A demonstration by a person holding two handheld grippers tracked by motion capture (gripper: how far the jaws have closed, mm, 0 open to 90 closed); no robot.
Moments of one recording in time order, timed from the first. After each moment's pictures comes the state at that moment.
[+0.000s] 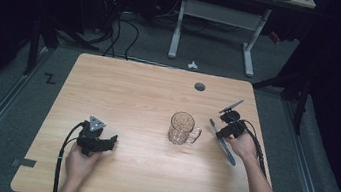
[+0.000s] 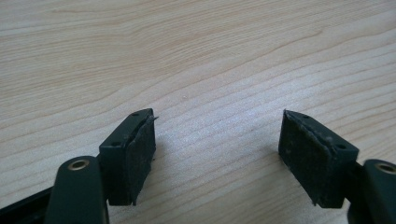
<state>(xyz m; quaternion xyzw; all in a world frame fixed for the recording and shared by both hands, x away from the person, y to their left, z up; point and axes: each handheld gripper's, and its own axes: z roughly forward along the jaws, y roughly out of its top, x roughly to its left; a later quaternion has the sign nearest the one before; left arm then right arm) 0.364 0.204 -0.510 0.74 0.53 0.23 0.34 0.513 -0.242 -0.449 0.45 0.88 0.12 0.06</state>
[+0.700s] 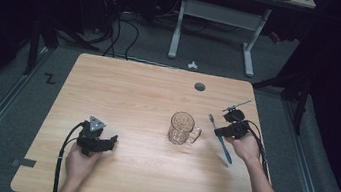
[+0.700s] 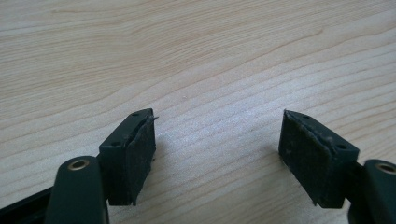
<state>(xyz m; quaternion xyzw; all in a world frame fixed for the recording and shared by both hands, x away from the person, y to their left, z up) 0.364 0.204 -0.510 0.74 0.53 0.23 0.34 0.493 -0.244 -0.424 0.44 0.87 0.20 0.06</state>
